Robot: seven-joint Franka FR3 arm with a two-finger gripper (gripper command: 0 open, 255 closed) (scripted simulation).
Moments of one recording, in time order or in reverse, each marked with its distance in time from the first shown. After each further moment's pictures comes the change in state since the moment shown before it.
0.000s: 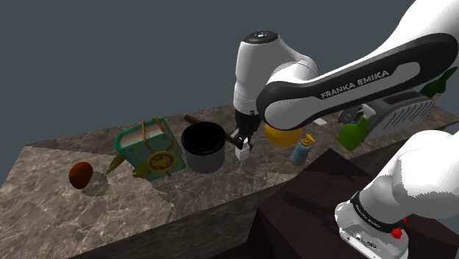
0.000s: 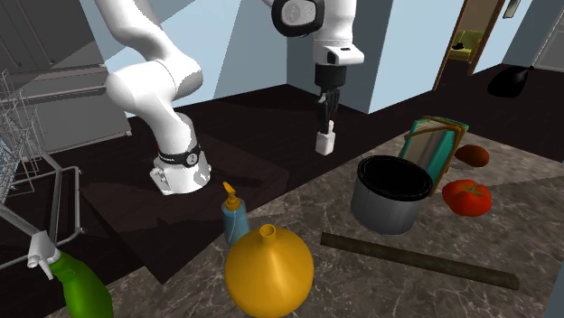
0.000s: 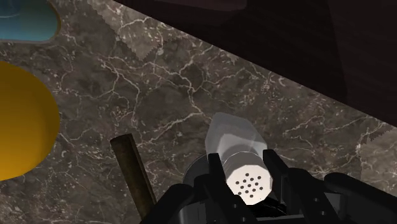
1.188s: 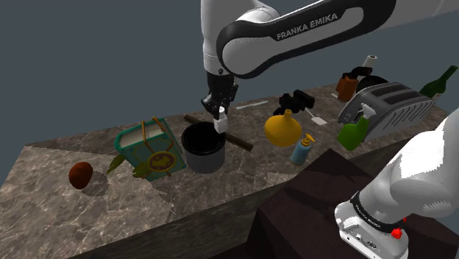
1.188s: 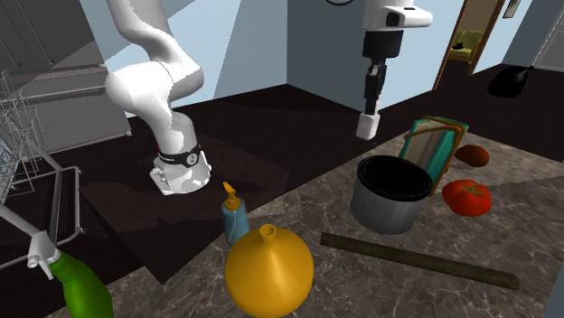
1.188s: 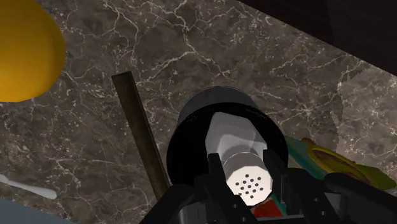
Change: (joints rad) arm -0.049 0.238 -0.009 0.433 -0.113 -0.211 0.015
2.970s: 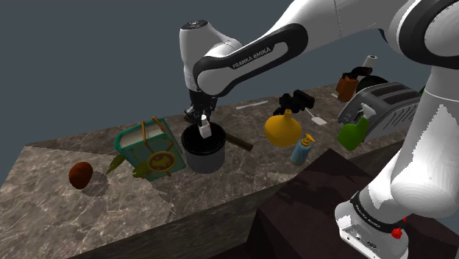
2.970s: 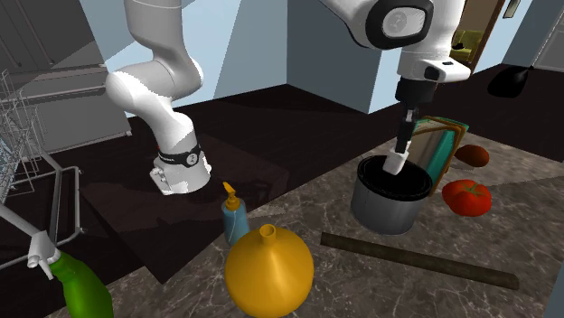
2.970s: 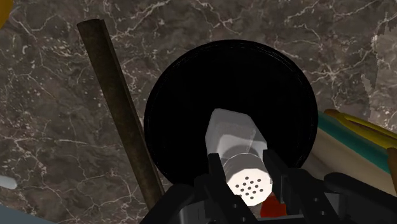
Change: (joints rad) arm 0.021 0.356 -0.024 0.213 -0.163 0.109 0.073
